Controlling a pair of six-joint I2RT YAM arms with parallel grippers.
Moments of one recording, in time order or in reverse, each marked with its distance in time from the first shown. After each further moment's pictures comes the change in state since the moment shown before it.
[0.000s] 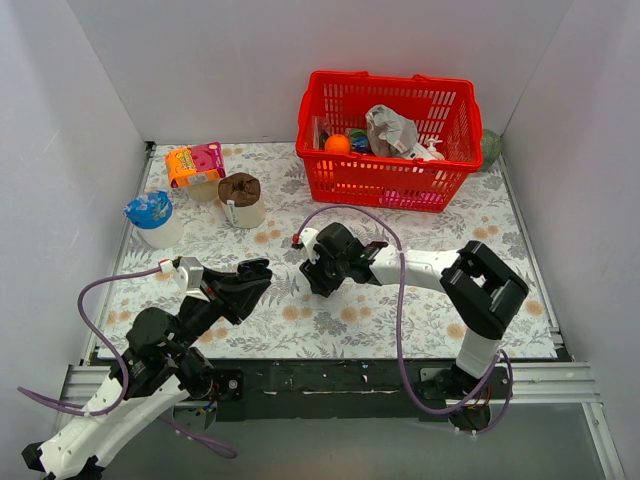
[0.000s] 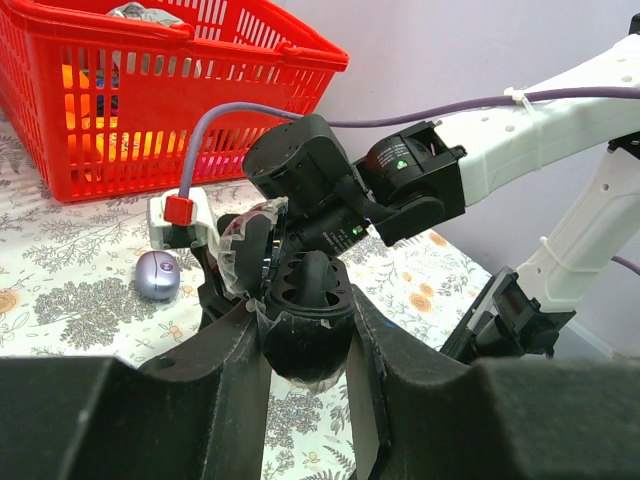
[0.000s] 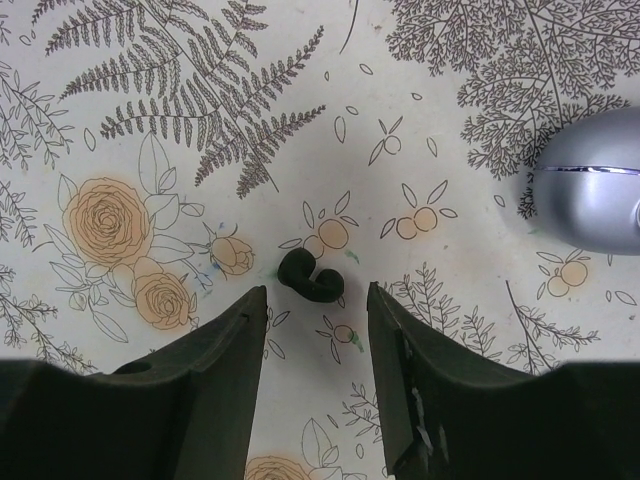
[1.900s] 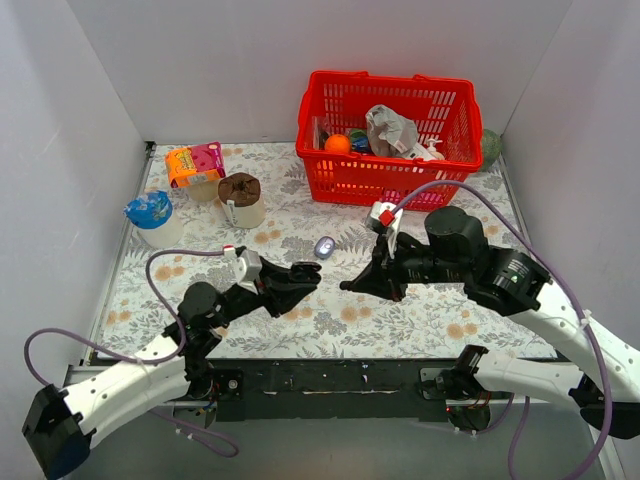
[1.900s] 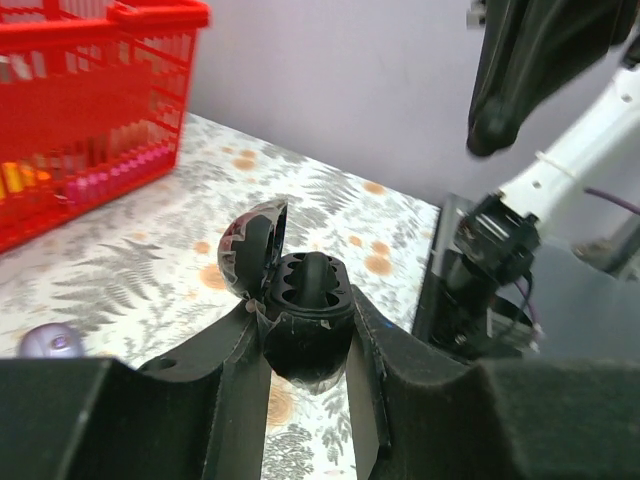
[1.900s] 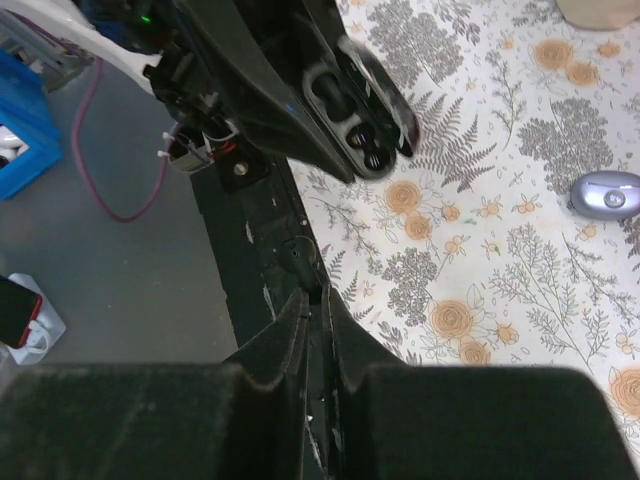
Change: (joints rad) left arm 0.000 0.458 -0.150 0.649 0.305 0.097; right arm 0.038 -0.805 0.181 -0.572 -0.217 0.156
